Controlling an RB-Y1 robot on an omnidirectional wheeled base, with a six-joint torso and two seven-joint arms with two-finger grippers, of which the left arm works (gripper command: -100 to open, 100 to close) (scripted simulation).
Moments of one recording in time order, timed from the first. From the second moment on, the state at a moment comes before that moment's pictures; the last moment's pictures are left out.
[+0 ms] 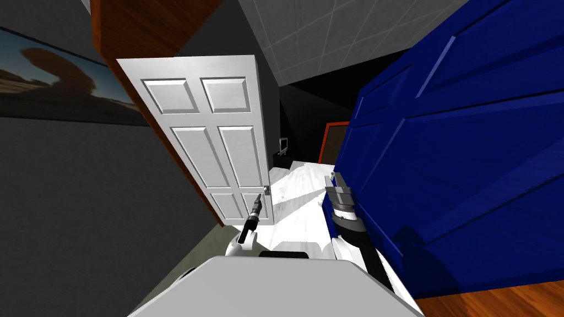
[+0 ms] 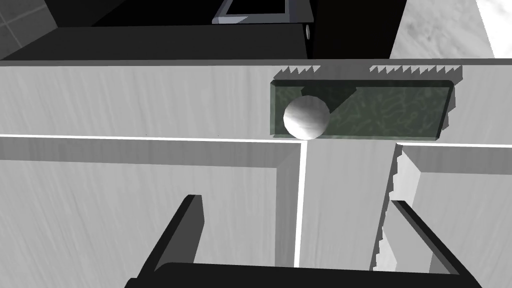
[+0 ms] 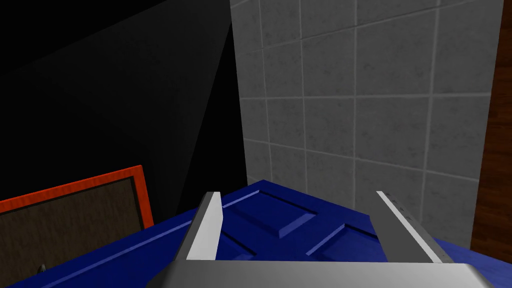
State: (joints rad) arm -0.19 0.09 -0.10 -0.58 0.20 -0.82 -0.03
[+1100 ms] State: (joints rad) arm -0.19 0.09 -0.10 -0.56 0.20 -0.84 -0.04
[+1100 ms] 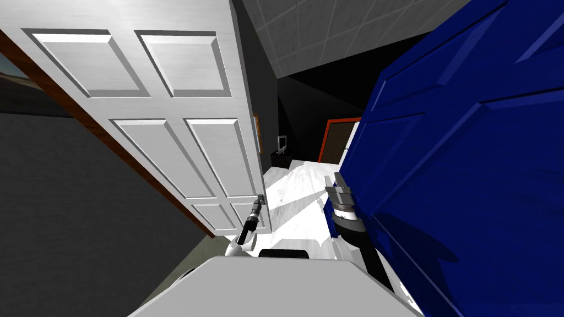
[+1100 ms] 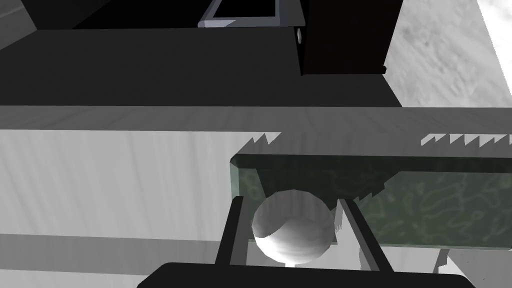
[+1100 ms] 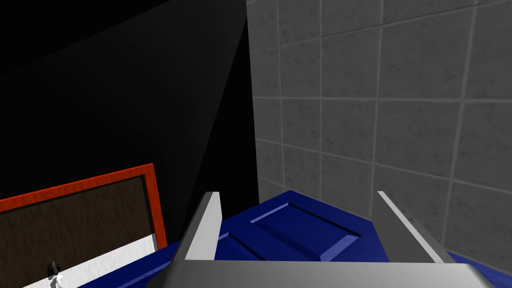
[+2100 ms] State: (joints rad) arm -0.18 0.09 -0.05 -0.58 0.23 -0.82 -0.06
